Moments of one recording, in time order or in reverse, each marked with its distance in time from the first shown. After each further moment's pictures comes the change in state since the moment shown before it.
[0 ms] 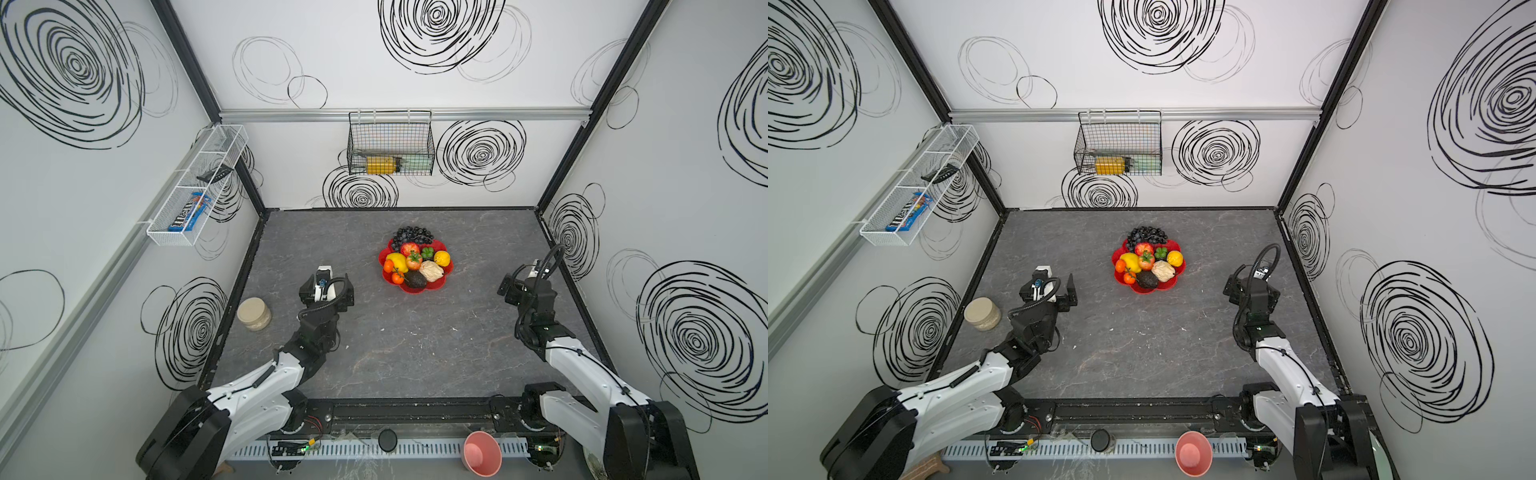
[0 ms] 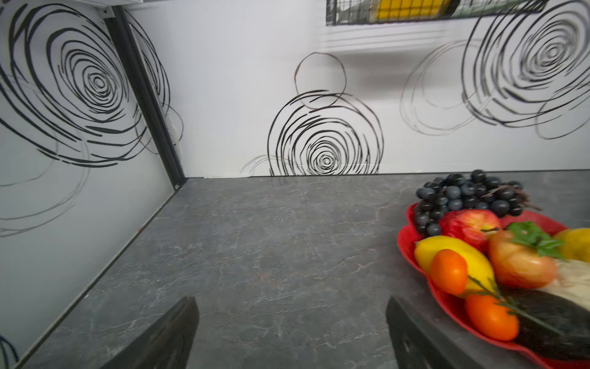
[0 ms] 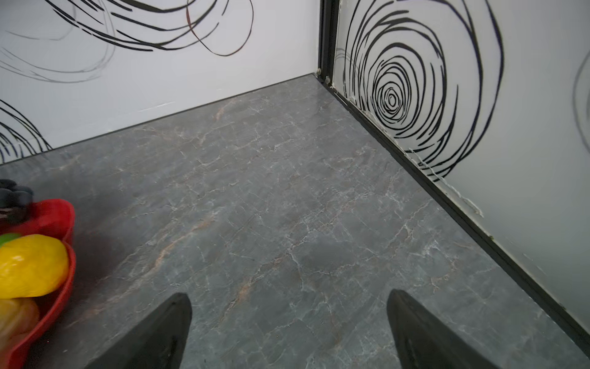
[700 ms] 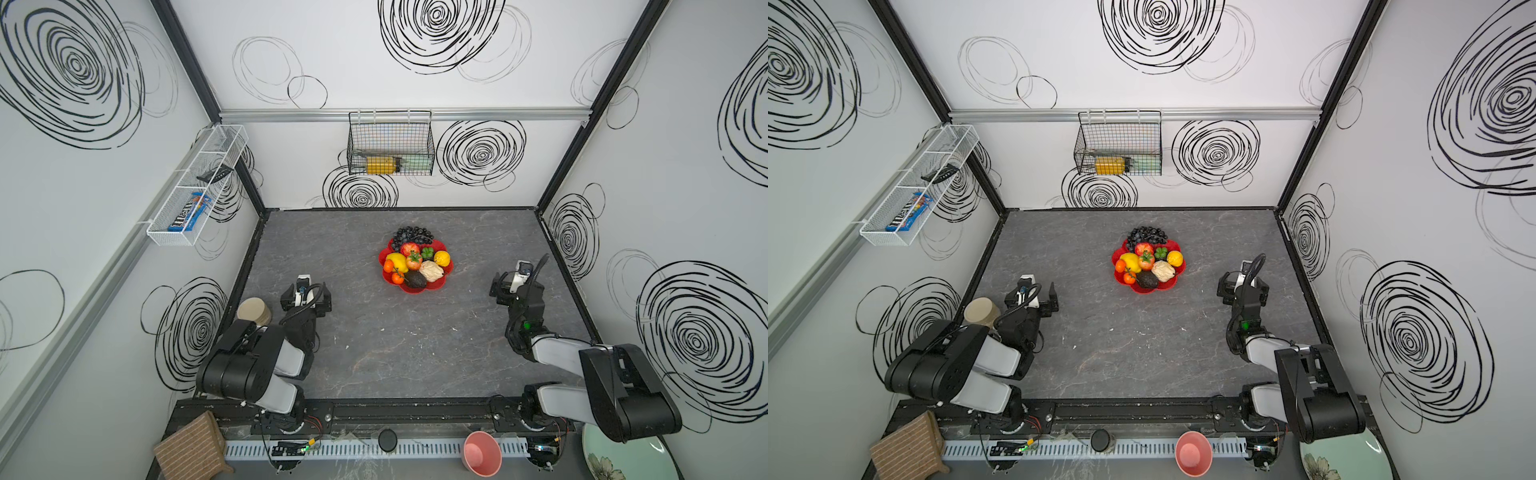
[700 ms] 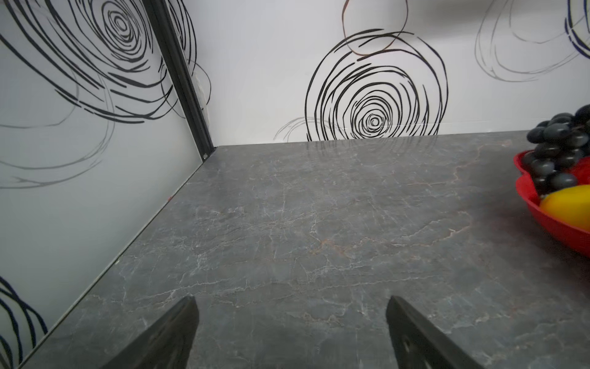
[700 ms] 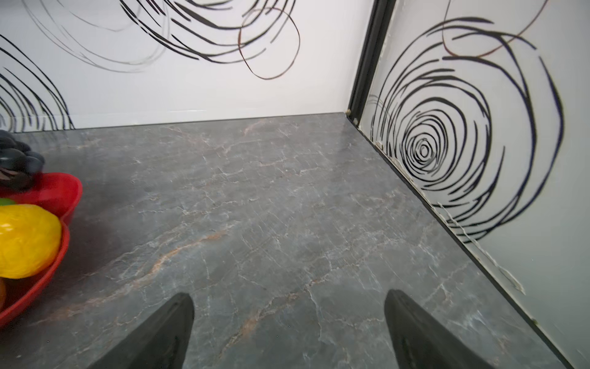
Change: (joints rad) left arm 0.389 0.475 -0.177 0.650 0.370 0.057; right arm 0.019 0.275 -0.126 0.613 -0.069 -0.227
